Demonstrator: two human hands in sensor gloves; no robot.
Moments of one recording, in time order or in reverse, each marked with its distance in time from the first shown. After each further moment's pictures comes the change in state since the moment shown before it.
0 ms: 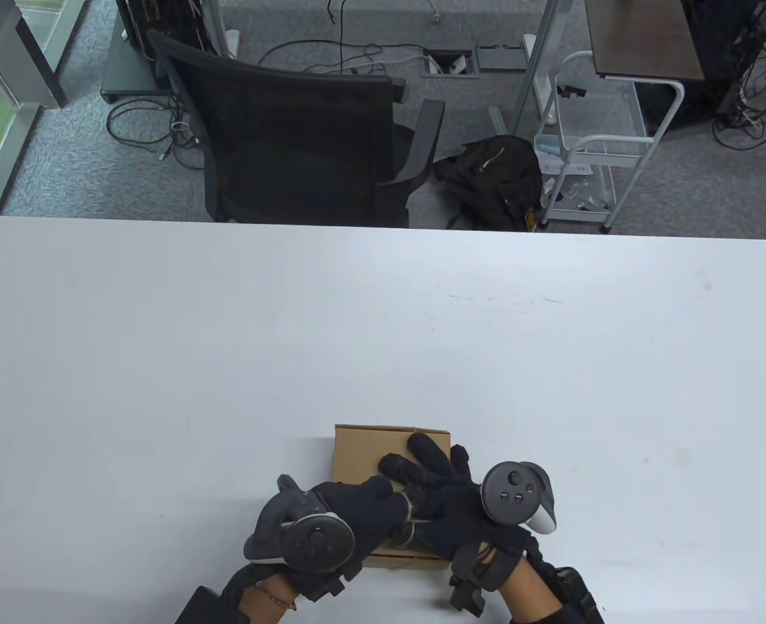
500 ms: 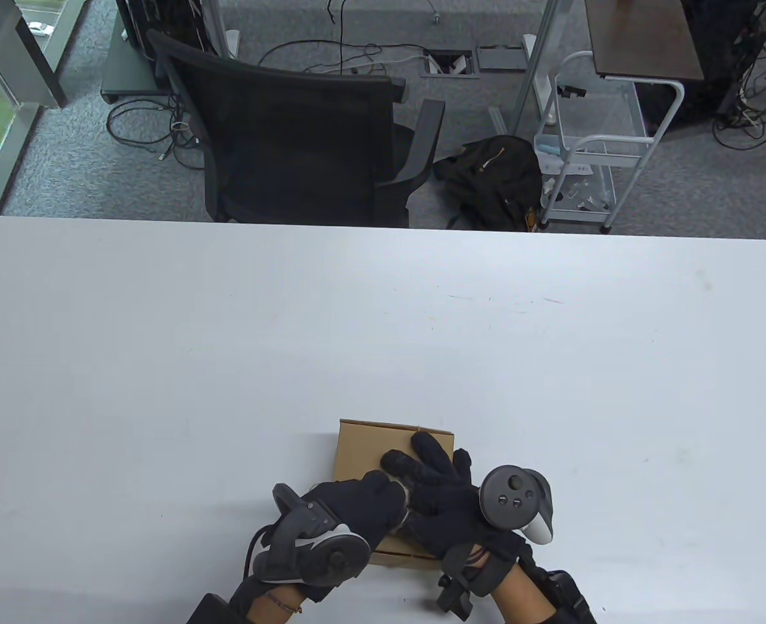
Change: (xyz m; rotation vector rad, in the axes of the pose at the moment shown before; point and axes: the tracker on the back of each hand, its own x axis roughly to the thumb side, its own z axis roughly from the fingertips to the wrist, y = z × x) left_hand 0.011 -0.004 0.001 0.075 0.089 -0.267; right_hand 0.007 0.004 0.001 -0.128 0.055 -0.010
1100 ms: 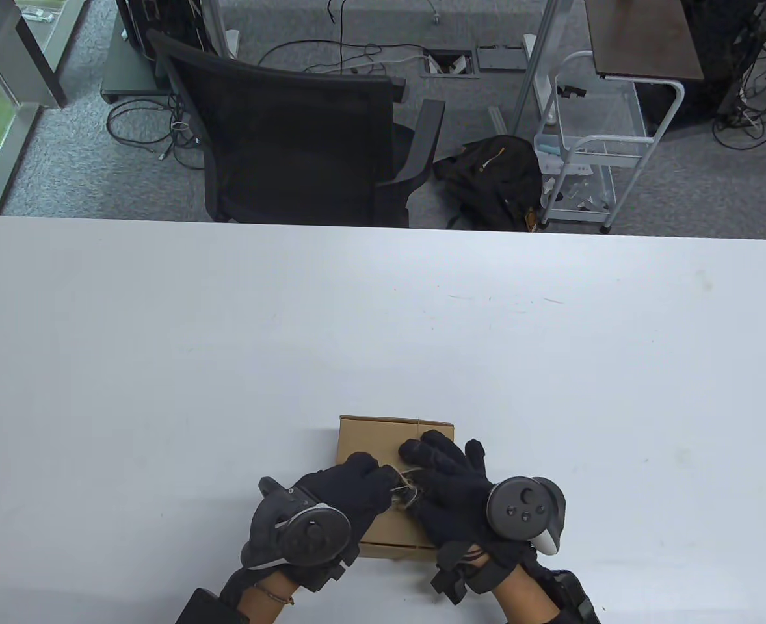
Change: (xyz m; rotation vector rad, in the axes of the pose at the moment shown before) left_hand -0.026 0.003 0.002 0.021 0.125 0.153; right_hand 0.009 -0.017 0.007 -0.209 -0.017 0.166
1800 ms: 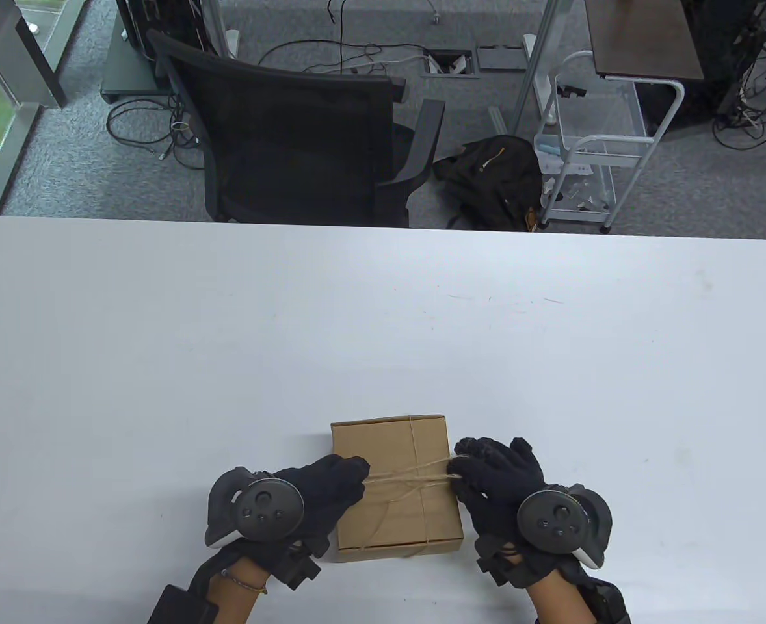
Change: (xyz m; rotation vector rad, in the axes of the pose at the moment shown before) left_hand -0.043 0.009 0.009 -0.054 0.035 0.196; right_hand -0.005 -0.045 0.015 -0.120 -0.001 0.392
